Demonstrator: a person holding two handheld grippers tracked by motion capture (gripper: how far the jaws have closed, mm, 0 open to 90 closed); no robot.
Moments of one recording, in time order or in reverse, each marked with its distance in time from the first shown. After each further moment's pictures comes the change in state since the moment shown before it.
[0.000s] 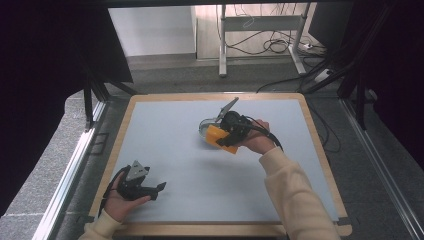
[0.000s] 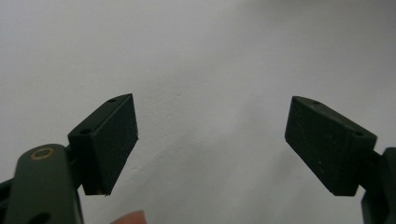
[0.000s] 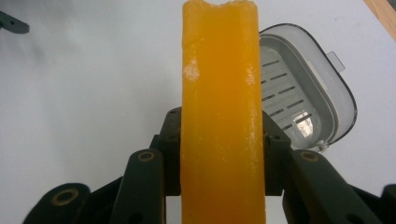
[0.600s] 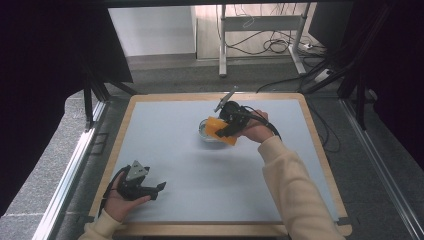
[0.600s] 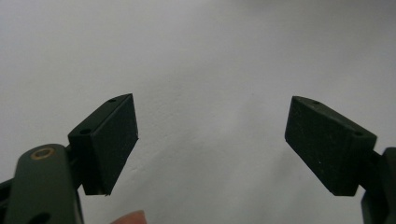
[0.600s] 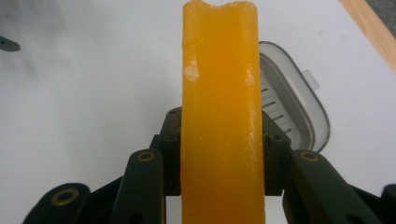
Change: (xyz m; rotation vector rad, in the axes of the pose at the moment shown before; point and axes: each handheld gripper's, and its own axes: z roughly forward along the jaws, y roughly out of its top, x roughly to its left) left arm 0.000 0.000 0.000 -0.003 0.001 -0.004; right arm -0.025 0.016 -0.002 0.000 0.005 0.000
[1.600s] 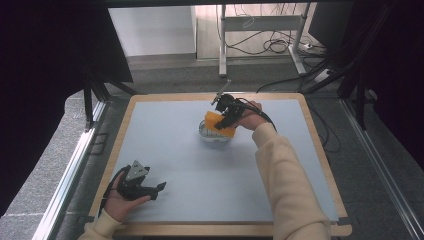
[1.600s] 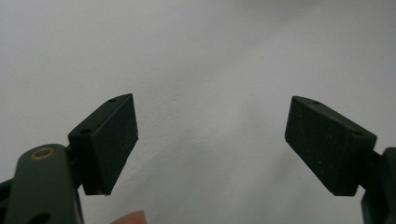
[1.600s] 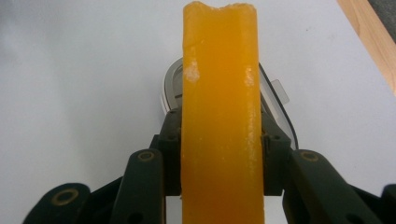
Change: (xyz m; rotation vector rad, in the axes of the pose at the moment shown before) left arm 0.001 0.000 0.000 0.004 -0.006 0.002; right arm -0.041 0.012 0.035 0.049 0.027 -0.029
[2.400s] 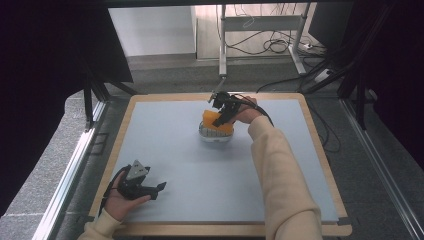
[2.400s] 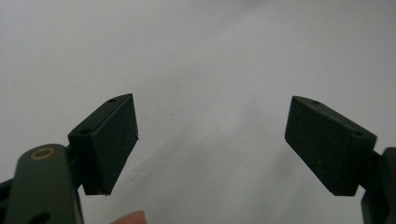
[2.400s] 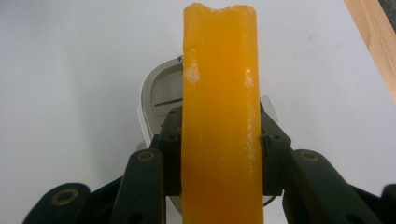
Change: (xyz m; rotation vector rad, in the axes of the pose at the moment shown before) left arm 0.002 0.000 0.002 0.010 -0.003 0.006; right arm -0.020 0.013 0.019 0.038 0.035 -0.059
